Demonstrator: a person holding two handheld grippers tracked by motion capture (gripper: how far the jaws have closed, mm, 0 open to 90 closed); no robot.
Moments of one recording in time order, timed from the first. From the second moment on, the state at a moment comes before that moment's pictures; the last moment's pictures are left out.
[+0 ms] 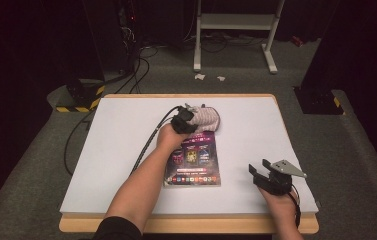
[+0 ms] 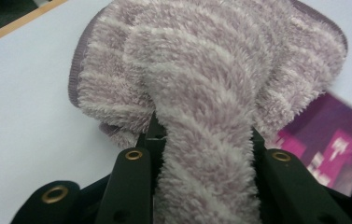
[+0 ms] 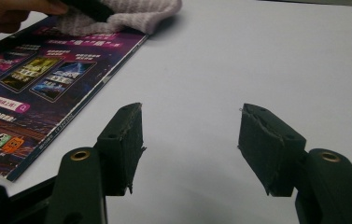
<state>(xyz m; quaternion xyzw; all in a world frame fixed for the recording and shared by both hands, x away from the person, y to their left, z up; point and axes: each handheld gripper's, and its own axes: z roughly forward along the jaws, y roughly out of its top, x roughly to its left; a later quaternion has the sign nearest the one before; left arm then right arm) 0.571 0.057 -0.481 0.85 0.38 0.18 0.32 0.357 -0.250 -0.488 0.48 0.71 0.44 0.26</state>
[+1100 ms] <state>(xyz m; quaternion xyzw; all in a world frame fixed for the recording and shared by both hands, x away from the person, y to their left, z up) 0.571 0.107 -0.478 0.83 0.43 0.18 0.30 0.360 -0.248 -0.490 0.47 0.72 0.44 0.26</state>
